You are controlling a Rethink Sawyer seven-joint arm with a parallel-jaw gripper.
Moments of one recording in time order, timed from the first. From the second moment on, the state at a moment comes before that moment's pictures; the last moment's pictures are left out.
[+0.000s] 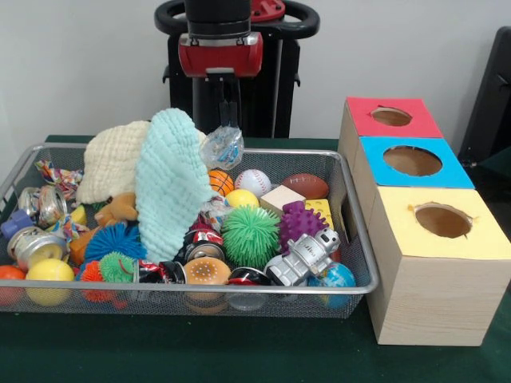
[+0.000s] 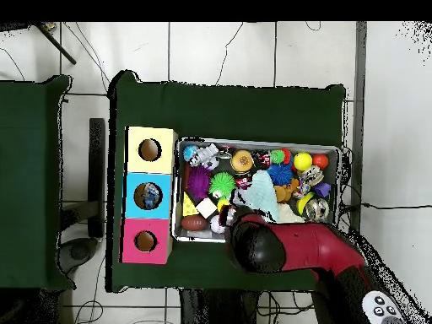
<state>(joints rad) -0.74 -0.93 0.47 2.07 -0.44 0.39 1.93</state>
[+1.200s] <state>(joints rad) -0.52 -1.16 0.47 2.19 -0.29 0.44 1.93</state>
